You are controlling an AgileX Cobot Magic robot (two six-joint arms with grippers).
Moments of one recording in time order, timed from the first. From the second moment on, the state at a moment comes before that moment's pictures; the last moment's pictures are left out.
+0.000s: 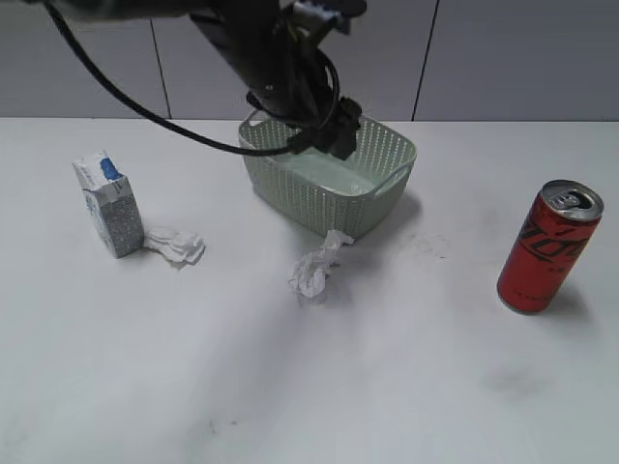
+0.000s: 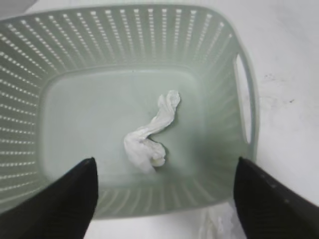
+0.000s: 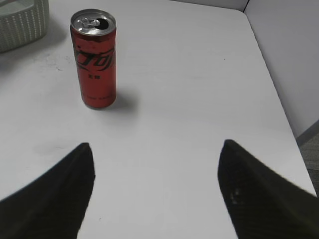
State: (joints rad) left arm -0.67 2.09 -1.76 -0.19 0.72 0.38; right arm 0.05 0.00 -0.42 -0.01 0.94 -0.09
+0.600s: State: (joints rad) left arm -0.58 1.95 -1.74 -0.14 1.22 0.90; right arm 0.05 0.00 -0.42 -0.01 0.94 -0.09
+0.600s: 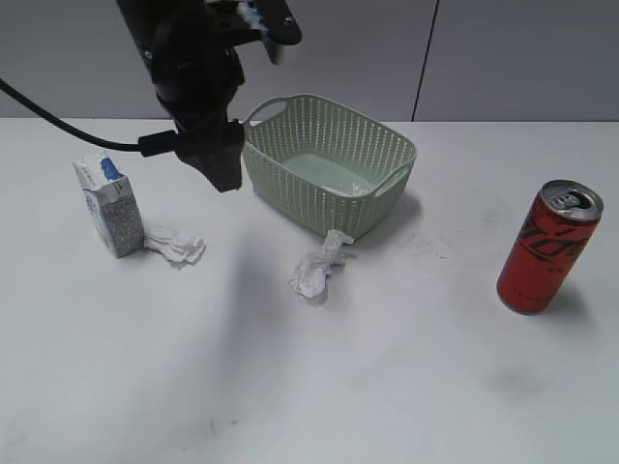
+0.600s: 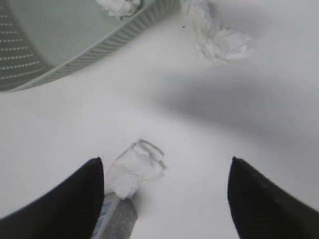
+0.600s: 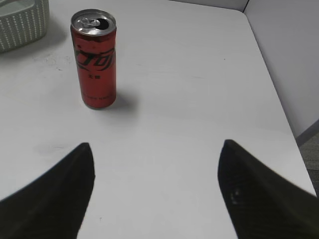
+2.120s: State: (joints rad) left arm -0.44 2.18 -1.51 -0.06 0.95 1.51; right arm 0.05 0.00 -0.42 -0.01 0.94 -0.09
